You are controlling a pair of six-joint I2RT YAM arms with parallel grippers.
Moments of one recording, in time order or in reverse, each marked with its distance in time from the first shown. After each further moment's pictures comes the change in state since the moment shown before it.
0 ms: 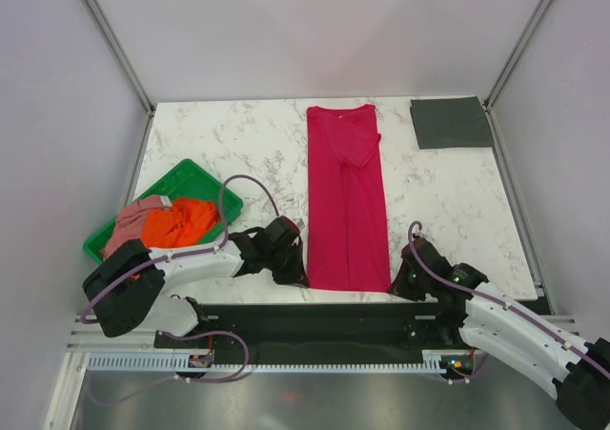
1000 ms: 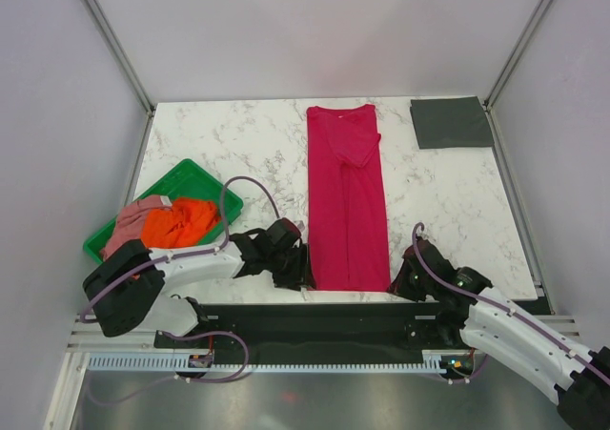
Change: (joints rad) left arm -0.016 -0.015 0.000 -0.016 -0.002 -0.019; right arm 0.000 -0.063 -0.018 0.000 -0.001 0.000
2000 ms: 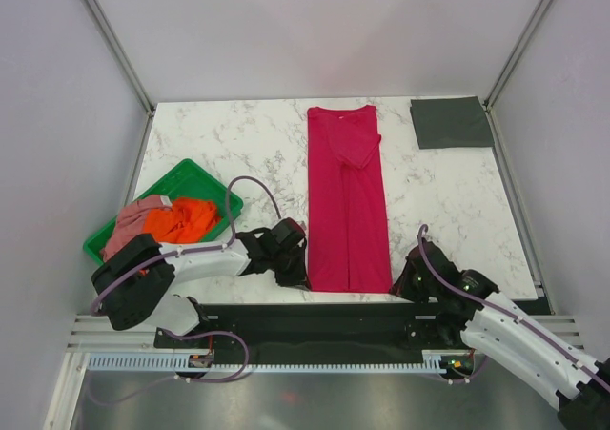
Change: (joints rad) left arm -0.007 0.078 0.028 0.004 -0.009 -0.032; right arm 0.000 -0.072 0.005 -0.071 -0.006 0.001
